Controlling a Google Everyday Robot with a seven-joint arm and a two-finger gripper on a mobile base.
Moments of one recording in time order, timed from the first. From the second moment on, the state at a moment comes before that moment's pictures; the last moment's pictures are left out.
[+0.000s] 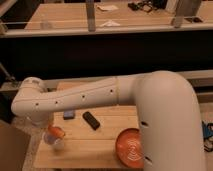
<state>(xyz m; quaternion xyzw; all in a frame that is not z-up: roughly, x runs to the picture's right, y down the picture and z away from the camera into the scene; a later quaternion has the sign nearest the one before) -0.273 0.168 0.663 0.01 -0.31 -0.93 0.22</state>
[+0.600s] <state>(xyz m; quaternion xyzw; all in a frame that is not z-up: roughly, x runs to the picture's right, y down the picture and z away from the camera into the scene) -0.274 0.170 0.663 0.01 -0.31 -0.93 0.21</state>
